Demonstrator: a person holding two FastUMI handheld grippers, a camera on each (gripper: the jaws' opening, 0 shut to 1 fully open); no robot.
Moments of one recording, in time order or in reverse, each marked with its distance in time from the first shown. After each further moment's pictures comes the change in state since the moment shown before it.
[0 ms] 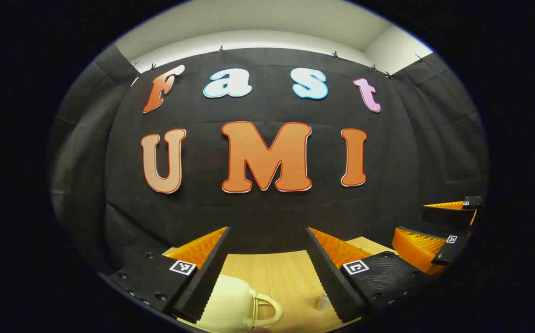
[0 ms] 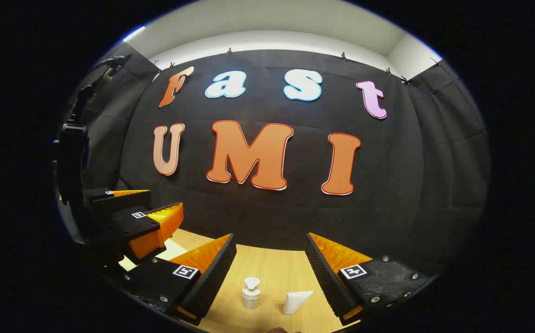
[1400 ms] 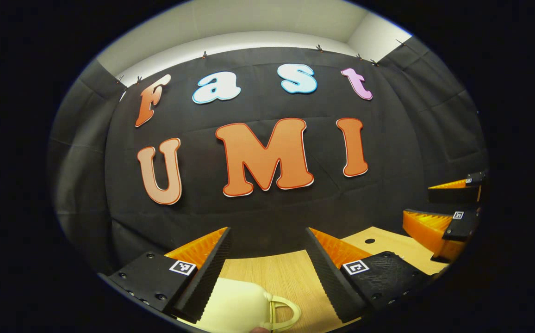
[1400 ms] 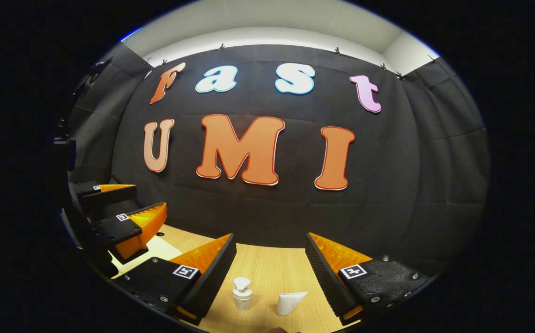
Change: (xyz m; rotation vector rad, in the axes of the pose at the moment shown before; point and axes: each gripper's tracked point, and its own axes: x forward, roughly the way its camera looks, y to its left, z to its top) left arm 0.006 0.014 -0.005 0.139 0.008 0.019; right arm 0.015 -0.024 -0.010 0.014 0.023 -0.049
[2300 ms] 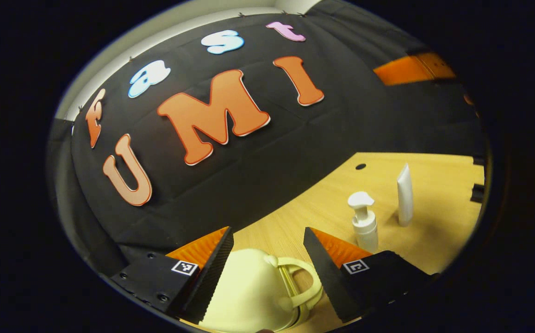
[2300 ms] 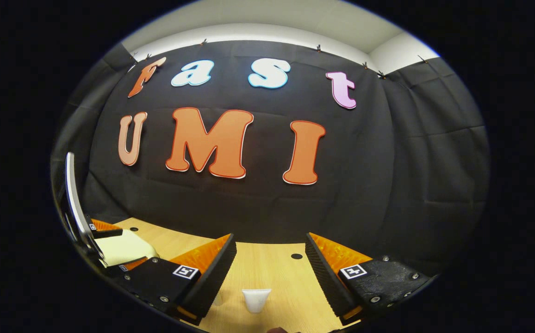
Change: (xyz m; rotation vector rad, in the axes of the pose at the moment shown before) left arm 0.001 -0.023 -0.125 0.403 0.249 -0.154; right arm 0.000 -0.065 -0.017 -0.017 0.033 -0.148
